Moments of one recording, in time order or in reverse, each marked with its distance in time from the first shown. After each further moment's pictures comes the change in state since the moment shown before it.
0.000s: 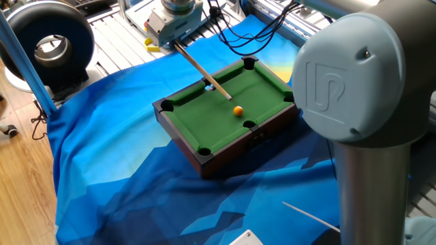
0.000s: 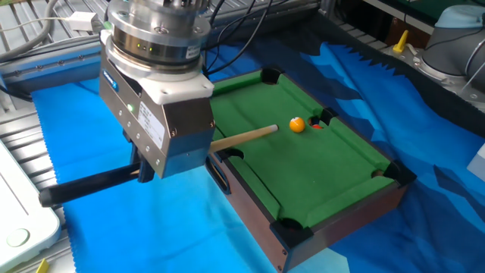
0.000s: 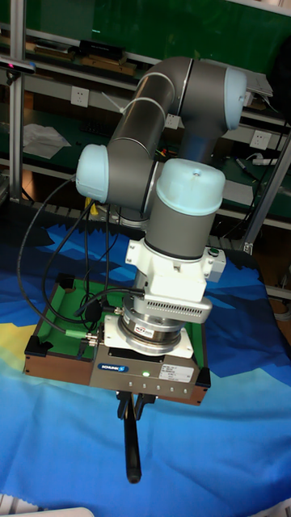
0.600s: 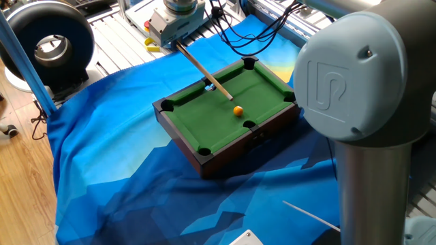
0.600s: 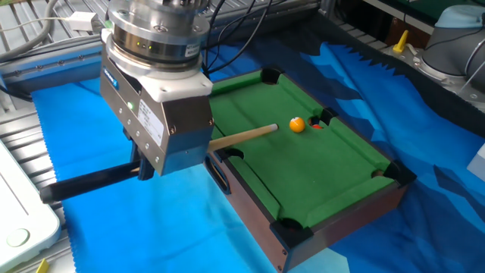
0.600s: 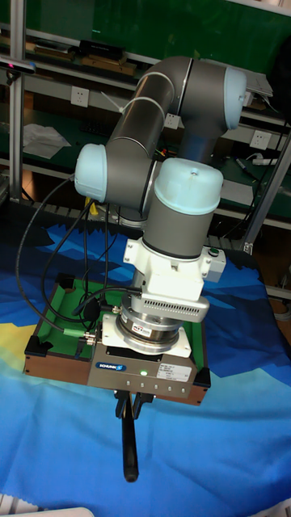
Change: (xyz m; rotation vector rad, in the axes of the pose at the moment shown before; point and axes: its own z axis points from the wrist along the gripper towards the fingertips) arm 0.001 -0.003 0.000 0.004 0.002 0.006
